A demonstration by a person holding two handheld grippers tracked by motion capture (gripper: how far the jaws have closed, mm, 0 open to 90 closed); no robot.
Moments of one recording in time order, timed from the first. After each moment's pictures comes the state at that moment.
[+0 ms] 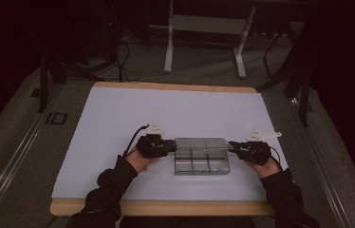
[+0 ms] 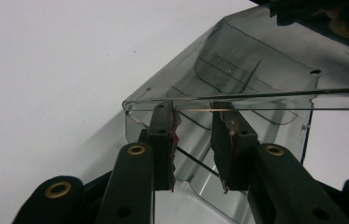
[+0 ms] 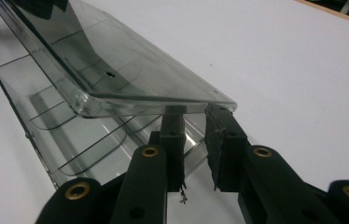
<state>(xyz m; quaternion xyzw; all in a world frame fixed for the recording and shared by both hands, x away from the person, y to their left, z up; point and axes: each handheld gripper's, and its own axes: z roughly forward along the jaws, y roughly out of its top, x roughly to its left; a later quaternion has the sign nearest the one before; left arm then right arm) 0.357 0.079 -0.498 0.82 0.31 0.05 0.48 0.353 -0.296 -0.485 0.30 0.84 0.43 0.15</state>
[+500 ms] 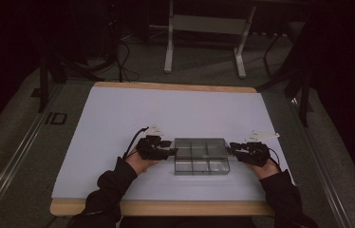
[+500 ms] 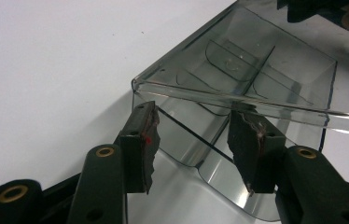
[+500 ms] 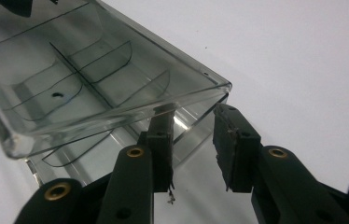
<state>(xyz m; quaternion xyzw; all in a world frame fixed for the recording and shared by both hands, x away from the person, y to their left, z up) 0.358 0.079 -0.510 0.82 0.33 0.05 0.46 0.356 -0.299 -0.497 0.32 0.84 0.41 0.14</state>
